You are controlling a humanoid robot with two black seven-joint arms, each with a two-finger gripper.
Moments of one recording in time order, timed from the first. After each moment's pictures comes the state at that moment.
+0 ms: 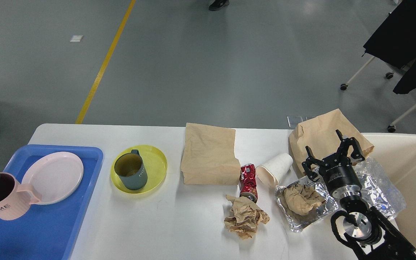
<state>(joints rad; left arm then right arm) -1.42 0.88 1.02 -0.79 0.52 -0.81 -0.07 0.21 -0.13 1.31 0.87 -0.41 0.31 0.31</state>
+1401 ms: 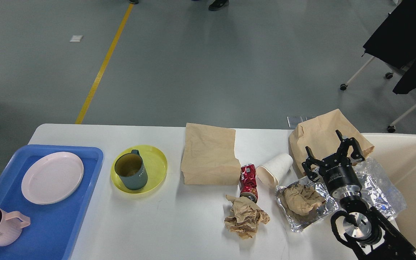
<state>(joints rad) -0.98 0.82 0.80 -0.55 0.45 -0.63 -0.14 0.21 -0.13 1.31 0.87 -0.41 0.31 0.31</state>
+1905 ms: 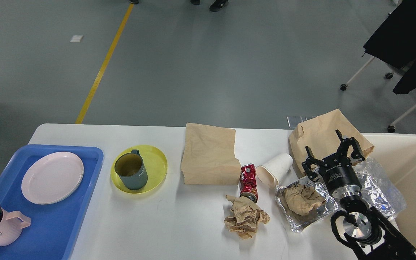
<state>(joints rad) -1.01 0.85 0.81 -0.58 0.45 -0.66 -0.14 0.21 -0.13 1.31 0.87 -0.41 0.31 0.31</state>
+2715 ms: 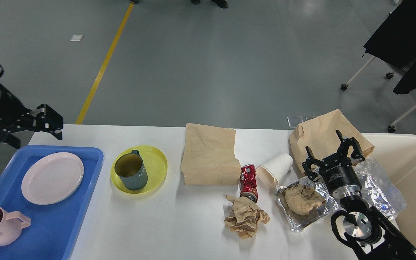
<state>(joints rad) -2.20 0.38 1.61 -1.32 -0.01 -0.70 -0.14 0.21 -0.13 1.31 0.87 -0.41 0.31 0.31</state>
